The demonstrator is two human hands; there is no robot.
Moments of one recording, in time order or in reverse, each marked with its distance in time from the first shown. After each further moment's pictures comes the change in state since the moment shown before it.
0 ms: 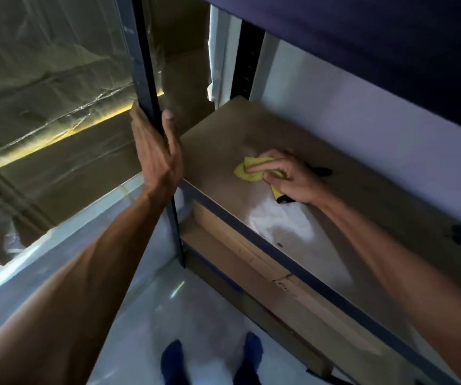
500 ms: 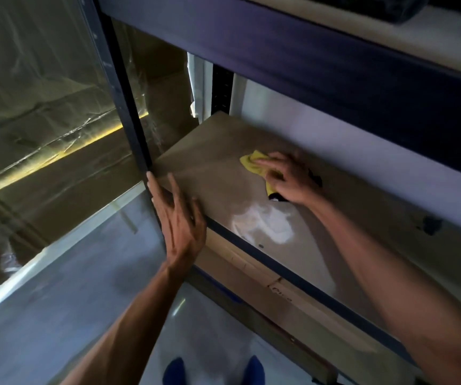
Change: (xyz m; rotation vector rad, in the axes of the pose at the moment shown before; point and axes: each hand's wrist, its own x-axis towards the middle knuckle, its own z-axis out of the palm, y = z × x) left_hand -0.119 0.008 0.008 0.269 -0.292 -0.050; right_hand -0.016 0.019 -0.018 -0.165 0.207 0.157
